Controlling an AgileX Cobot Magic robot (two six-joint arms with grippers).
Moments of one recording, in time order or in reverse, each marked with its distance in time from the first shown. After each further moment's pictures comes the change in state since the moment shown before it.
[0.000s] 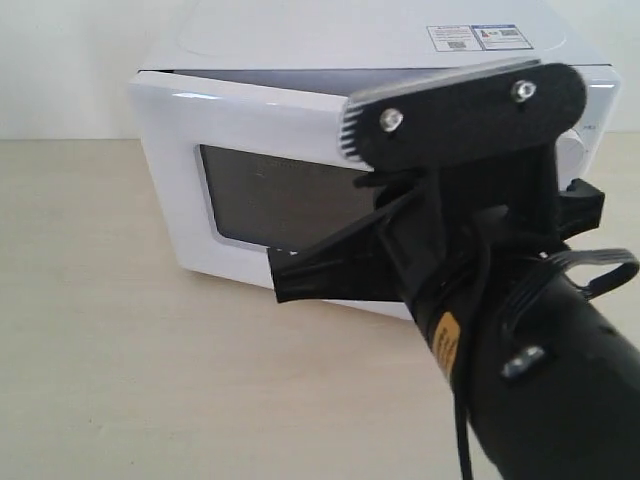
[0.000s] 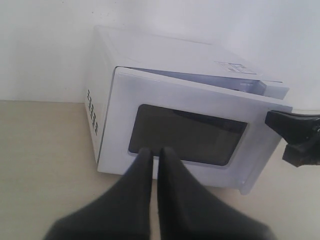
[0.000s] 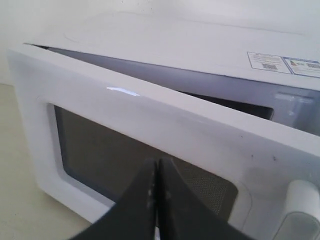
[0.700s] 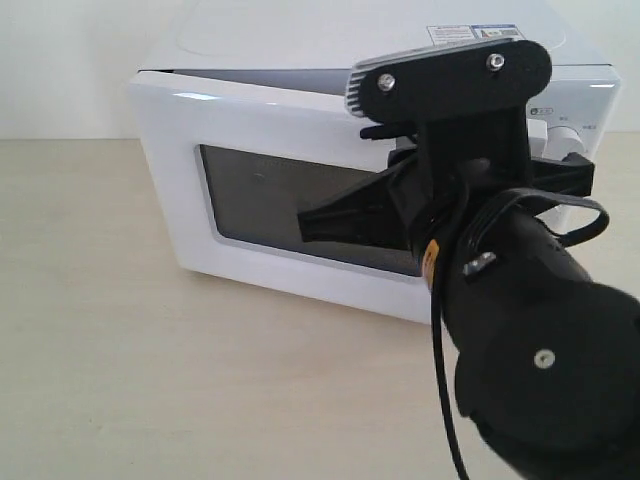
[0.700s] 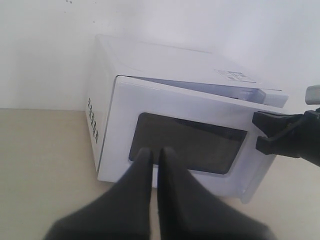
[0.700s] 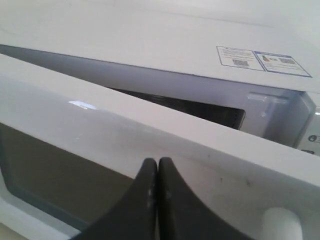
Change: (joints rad) left arm 0.000 0.000 0.000 0.000 -0.027 0.000; right arm -0.185 0.075 -0.047 -0.037 -0.066 0.002
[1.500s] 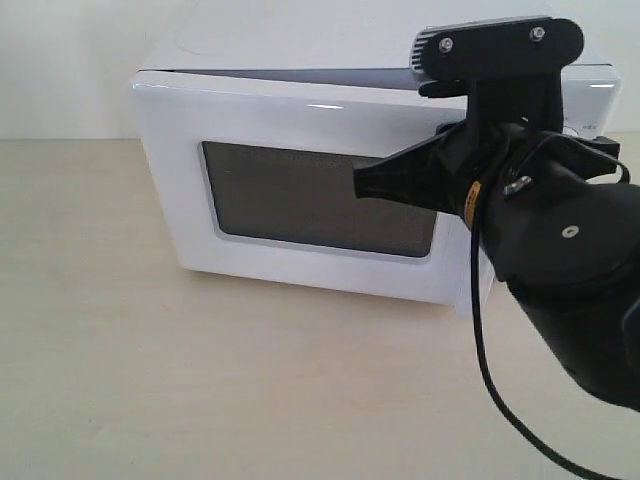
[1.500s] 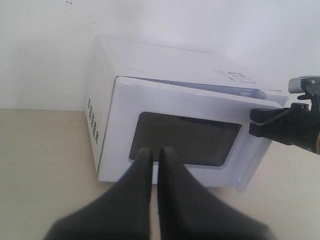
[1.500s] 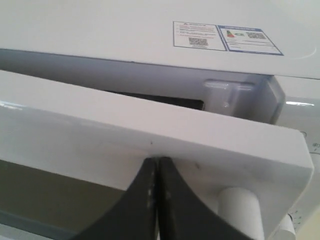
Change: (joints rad) left arm 0.000 0.000 0.000 0.000 -0.002 0.000; right arm -0.242 0.002 -0.010 -0.026 -0.183 0.000
